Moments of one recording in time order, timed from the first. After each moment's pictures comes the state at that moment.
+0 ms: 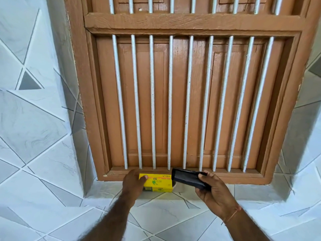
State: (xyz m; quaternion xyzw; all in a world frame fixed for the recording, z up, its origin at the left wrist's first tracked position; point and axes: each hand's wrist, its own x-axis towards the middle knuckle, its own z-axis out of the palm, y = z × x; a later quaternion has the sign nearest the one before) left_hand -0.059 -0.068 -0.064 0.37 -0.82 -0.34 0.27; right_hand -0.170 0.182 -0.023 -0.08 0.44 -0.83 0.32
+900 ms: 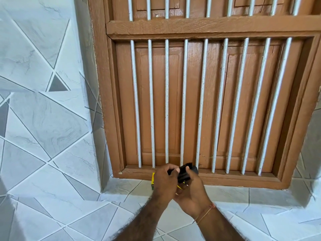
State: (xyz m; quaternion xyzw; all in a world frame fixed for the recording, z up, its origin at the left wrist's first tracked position) left_hand -0.036 0.037 0.006 0.27 -0.73 -0.51 0.37; right_hand -0.085 0.108 -0.006 0.01 0.32 -0.84 0.44
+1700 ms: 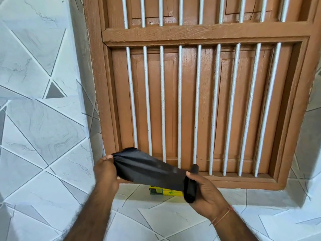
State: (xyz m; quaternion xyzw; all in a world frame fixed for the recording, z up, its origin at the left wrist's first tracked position) left_hand 0.040 -0.063 0.060 0.37 -0.40 -0.67 0.50; right_hand -0.103 0.143 0.012 -0.06 0.35 -0.82 0.46
